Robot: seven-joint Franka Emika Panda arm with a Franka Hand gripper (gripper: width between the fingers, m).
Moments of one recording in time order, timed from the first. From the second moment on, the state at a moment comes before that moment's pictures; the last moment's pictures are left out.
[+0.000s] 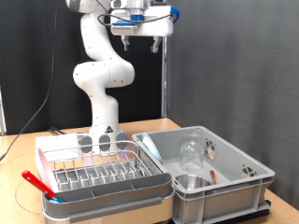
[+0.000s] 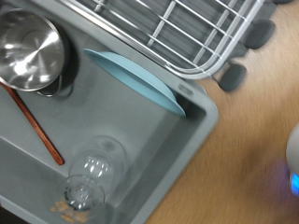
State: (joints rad) arm 0.07 -0.72 -0.03 -2.34 0.00 1.67 1.80
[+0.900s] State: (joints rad) arm 0.17 -0.72 -0.14 -2.40 0.05 1.80 1.26
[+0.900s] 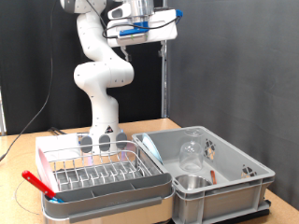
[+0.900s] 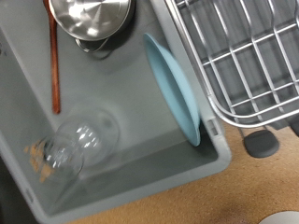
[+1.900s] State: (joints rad) arm 0.23 -0.70 -0.27 -2.46 0.18 1.84 0.89
